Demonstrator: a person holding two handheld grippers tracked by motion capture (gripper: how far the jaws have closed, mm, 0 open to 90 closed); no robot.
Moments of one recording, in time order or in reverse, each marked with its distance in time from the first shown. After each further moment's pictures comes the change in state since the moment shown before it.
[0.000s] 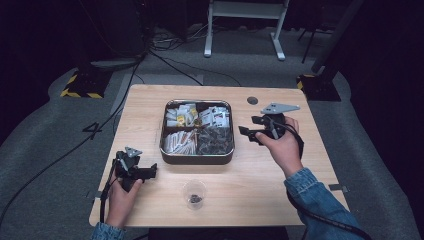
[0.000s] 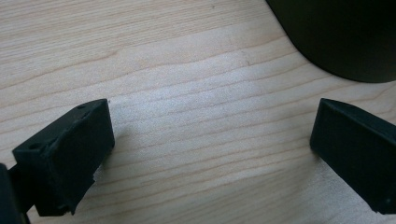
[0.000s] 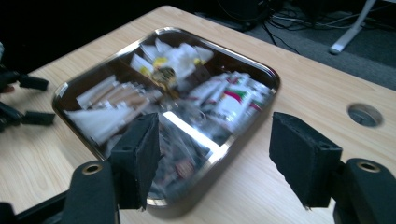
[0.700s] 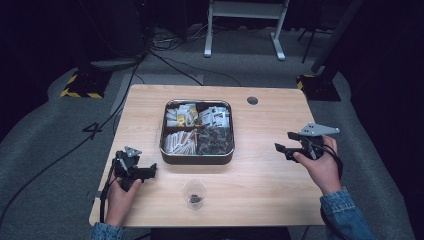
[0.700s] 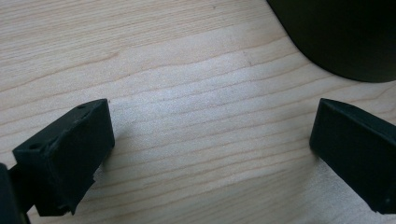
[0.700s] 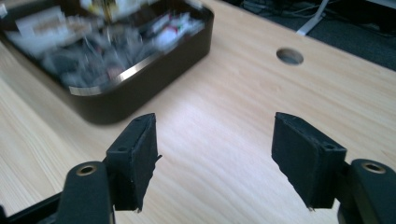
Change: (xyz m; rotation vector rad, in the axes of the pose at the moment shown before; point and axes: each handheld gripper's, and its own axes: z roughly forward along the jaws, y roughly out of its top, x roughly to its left) left arm 0.002 0.000 0.000 0.001 -0.007 0.006; right arm -0.053 -0.081 -0.057 0.045 -0.087 -0.055
